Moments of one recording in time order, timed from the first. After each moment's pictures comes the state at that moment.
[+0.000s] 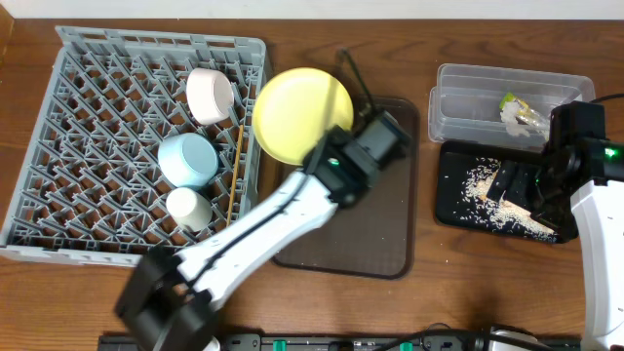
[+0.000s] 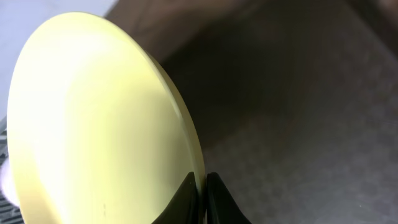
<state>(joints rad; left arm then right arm) -0.81 1.70 1.40 -0.71 -0.51 0.03 -0.16 1.37 1.25 -1.34 0.06 0.39</state>
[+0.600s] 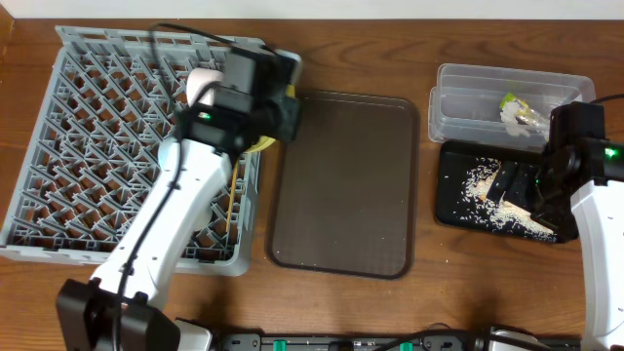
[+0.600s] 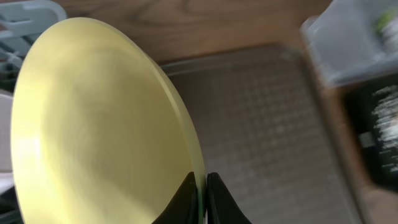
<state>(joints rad) -0.30 1.57 1.40 -0.69 0.22 -0.06 -0.16 1.37 1.25 -1.35 0.06 0.39</state>
